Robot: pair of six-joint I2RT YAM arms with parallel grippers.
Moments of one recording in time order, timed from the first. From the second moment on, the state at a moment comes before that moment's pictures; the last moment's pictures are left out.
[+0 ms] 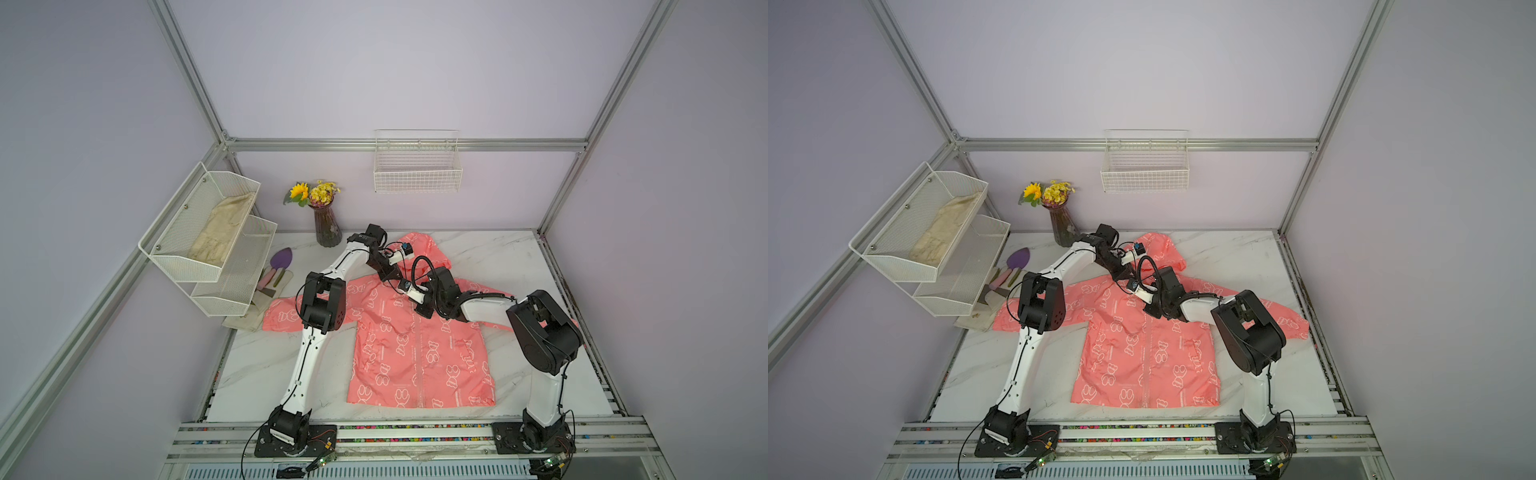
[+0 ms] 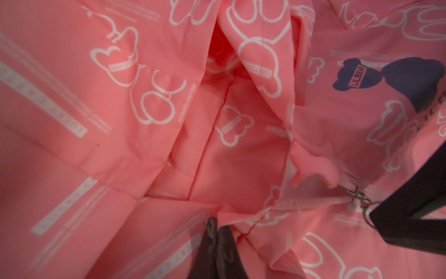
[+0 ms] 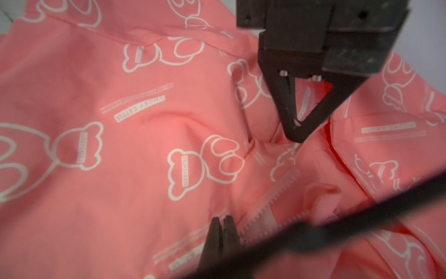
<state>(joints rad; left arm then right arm) -0.32 2.58 2.32 -0.94 0.58 0.75 0.56 1.93 1.08 0.11 -0.20 -0.61</state>
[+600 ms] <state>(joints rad) -0.32 2.59 2.33 -0.87 0.43 0.62 0.74 1.80 0.94 -0.01 -0.11 -0.55</state>
